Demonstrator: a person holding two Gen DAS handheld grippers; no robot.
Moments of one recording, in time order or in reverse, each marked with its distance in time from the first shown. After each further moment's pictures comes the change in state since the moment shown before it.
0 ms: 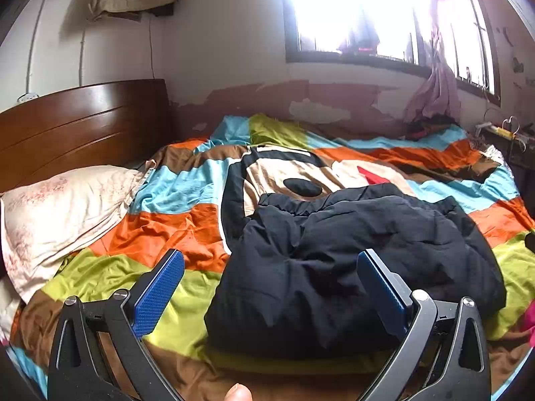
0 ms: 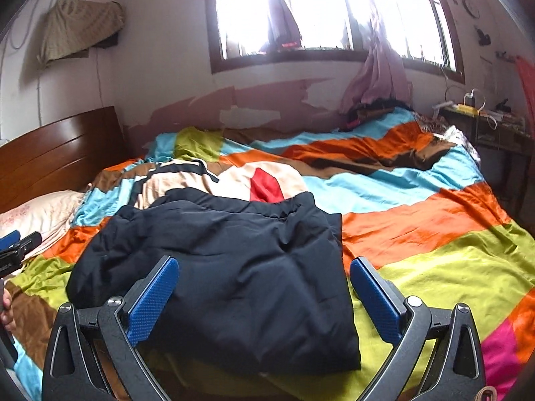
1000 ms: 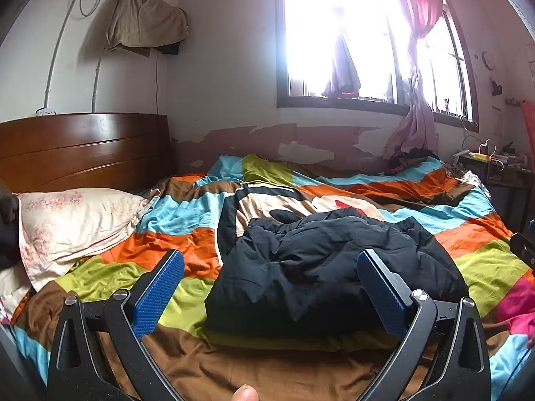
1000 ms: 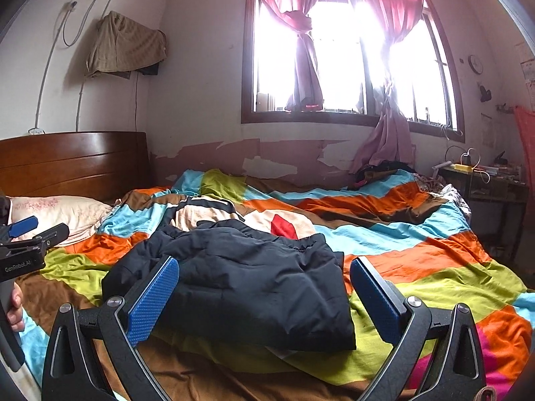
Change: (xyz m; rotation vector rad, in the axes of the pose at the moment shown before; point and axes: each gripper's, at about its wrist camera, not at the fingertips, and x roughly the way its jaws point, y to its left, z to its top) left arm -0.104 -0.013 -0.031 -0.009 -0.188 -0.045; right arm -0.123 0.052 -0.038 -0.115 -0.237 0.016
